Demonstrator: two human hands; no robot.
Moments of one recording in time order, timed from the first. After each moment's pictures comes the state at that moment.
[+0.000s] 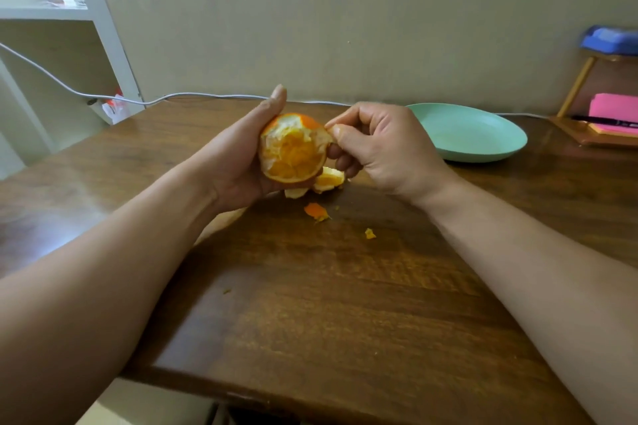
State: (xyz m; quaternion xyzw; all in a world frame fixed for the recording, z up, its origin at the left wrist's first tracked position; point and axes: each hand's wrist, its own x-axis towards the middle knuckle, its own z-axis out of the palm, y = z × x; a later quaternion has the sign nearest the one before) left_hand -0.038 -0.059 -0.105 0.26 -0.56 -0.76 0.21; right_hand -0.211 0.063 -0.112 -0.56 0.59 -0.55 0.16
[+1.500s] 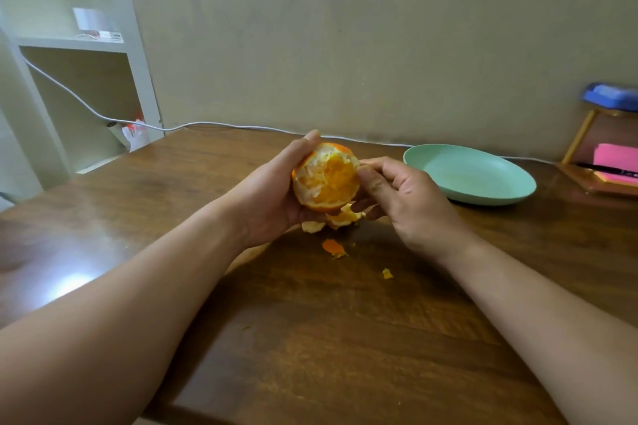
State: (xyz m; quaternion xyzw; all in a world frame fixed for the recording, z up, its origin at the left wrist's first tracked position) left_hand -0.043 -0.049 -0.104 0.23 -0.57 -0.75 0.25; right_hand -0.215 0.071 -0.124 -0.57 0.62 -0.51 0.15
